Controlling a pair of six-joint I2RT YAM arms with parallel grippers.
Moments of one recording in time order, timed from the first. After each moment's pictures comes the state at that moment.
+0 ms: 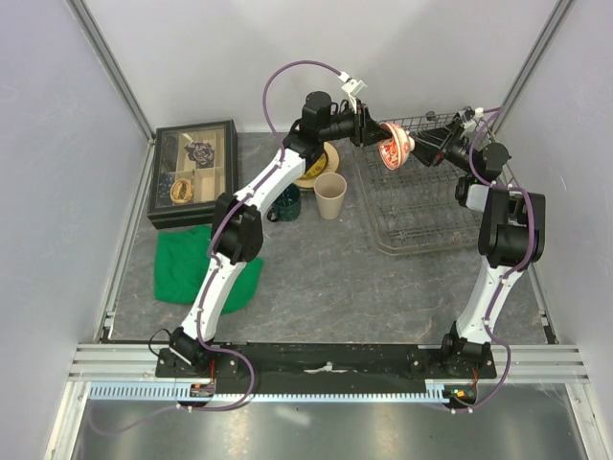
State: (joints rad) left arm -0.57 2.53 2.43 0.11 0.74 -0.41; right arm -0.19 2.08 1.25 1.29 -1.13 1.76
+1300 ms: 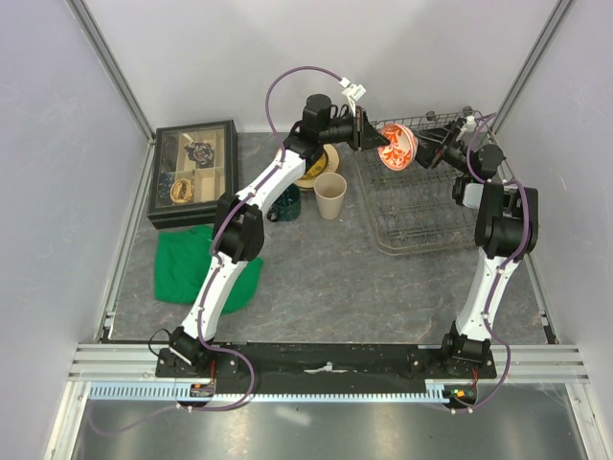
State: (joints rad) left arm -0.56 2.56 2.45 0.08 0.81 -0.49; right arm -0.19 2.21 1.33 1.33 -1.15 2.03
